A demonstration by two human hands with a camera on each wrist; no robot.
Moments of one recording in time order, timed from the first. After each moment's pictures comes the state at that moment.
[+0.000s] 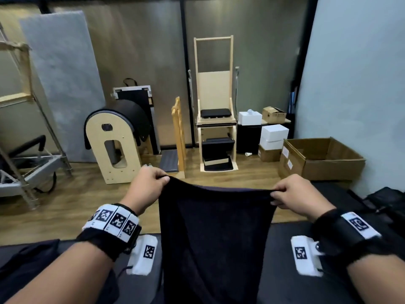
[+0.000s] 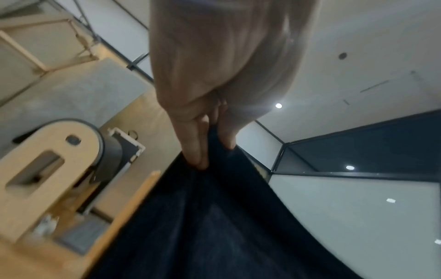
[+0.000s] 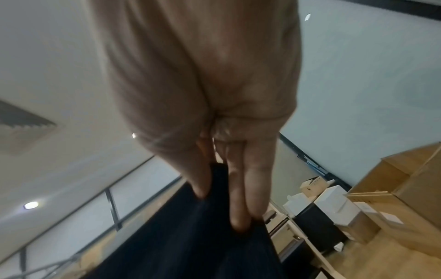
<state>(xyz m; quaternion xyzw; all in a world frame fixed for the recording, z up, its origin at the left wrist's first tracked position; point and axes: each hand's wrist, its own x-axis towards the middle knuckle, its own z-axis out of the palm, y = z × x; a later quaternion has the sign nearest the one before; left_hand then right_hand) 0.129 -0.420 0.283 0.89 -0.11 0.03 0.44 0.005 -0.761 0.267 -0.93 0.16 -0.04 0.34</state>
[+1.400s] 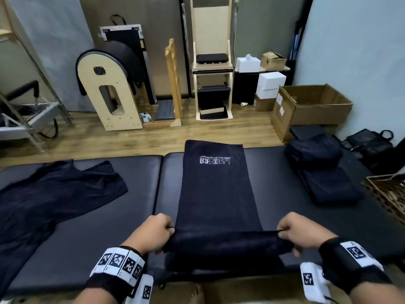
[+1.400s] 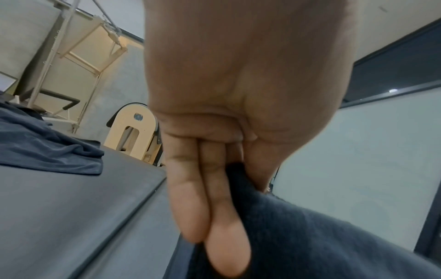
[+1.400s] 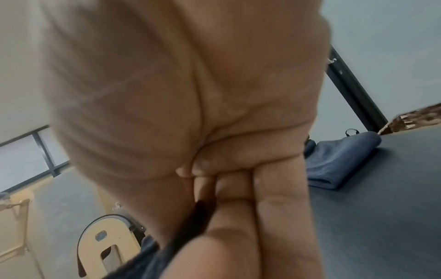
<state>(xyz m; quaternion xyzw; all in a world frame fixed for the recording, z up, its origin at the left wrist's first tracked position) -0.150 -0.371 0.075 0.94 -0.14 -0.23 0.22 -0.268 -0.748 0.085 -0.91 0.16 0.24 0.29</state>
